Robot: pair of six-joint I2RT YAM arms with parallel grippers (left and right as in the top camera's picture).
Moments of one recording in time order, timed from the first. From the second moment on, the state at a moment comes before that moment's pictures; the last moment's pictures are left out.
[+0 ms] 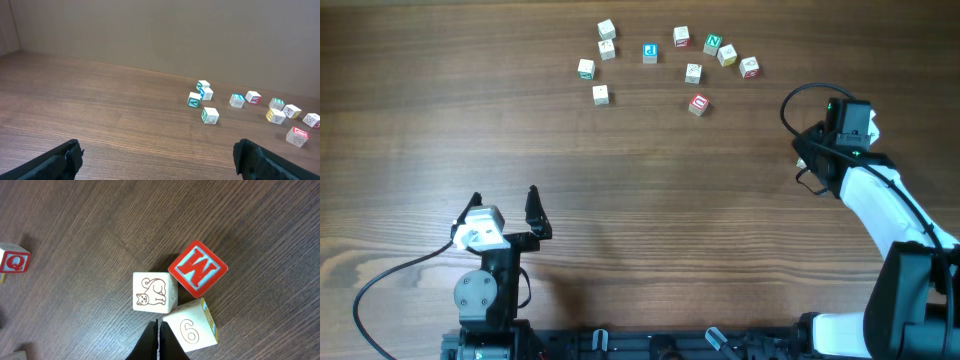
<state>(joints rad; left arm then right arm) 0.00 0.01 0.01 -0.07 -0.05 -0.17 -0.09 1.58 0.84 -0.28 0.10 0.83</state>
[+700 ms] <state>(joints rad) 0.00 0.01 0.01 -0.07 -0.05 -0.17 -0.12 1.61 0.84 -0.26 0.11 0.83</state>
